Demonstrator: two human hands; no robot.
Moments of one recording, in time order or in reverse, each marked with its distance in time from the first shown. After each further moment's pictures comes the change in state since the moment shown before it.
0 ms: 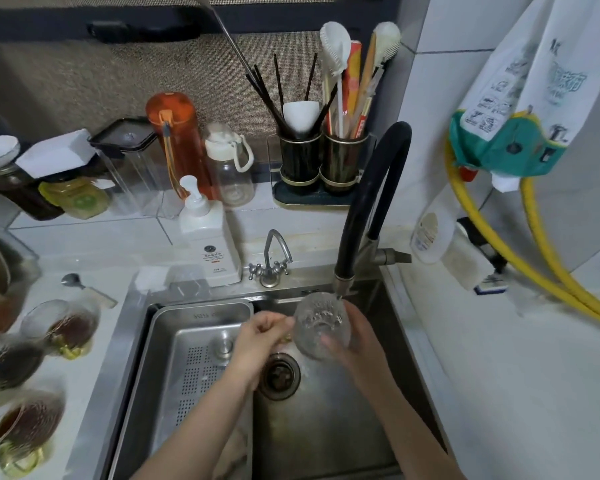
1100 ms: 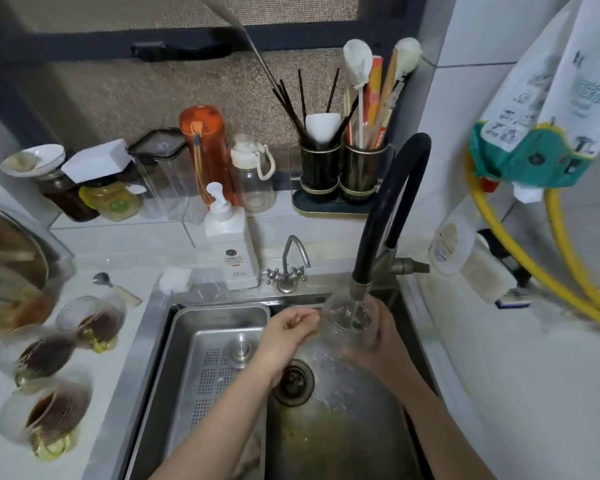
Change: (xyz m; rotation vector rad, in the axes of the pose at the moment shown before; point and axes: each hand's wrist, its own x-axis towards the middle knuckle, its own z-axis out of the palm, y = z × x) left_hand -0.004 0.014 0.007 0.035 -0.123 0.063; right_hand 0.015 -0.008 -0.017 -0.013 -0.063 -0.060
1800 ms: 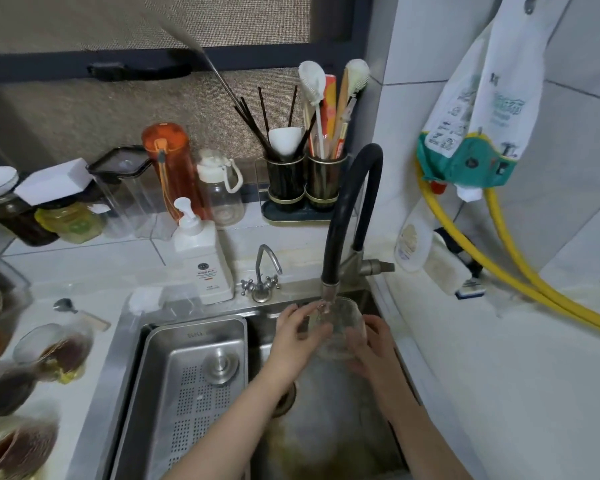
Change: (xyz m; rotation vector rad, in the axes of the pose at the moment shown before) left_hand -0.002 -0.008 0.039 0.316 -0.070 0.149; right_hand -0.036 -0.004 -0.003 0.271 0.229 0.288
